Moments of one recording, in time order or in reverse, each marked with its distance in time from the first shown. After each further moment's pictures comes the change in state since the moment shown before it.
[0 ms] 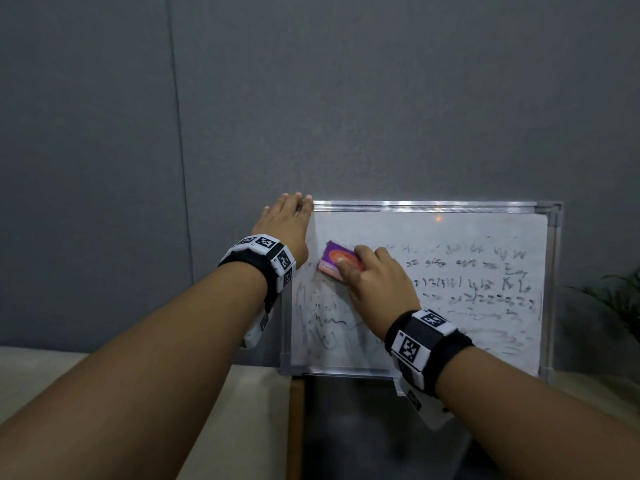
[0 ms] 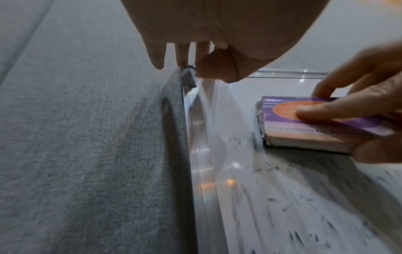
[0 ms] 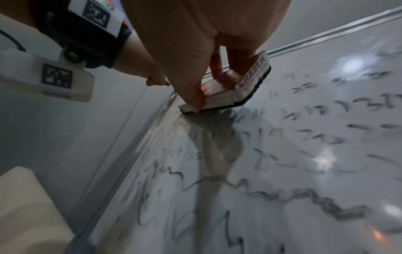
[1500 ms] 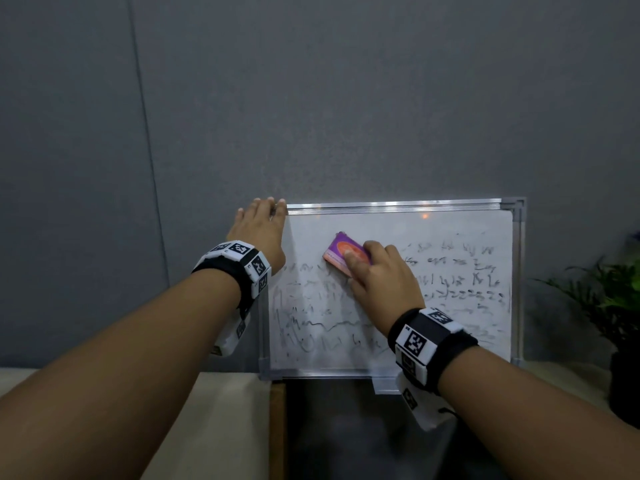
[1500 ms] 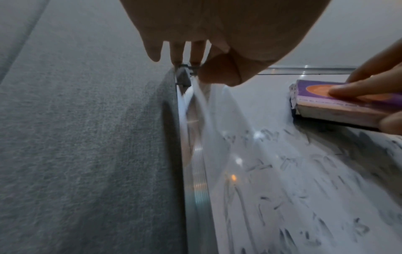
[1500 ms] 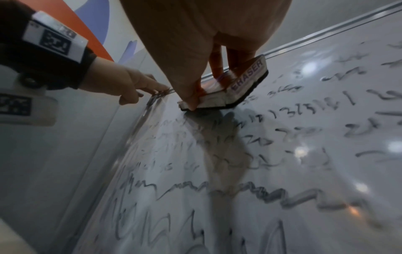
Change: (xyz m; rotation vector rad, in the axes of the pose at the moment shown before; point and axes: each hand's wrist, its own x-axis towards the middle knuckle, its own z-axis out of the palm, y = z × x) left_hand 0.003 0.011 0.000 0.098 0.002 -0.048; right_hand -0.015 0.039 -0.019 0.087 0.011 0.138
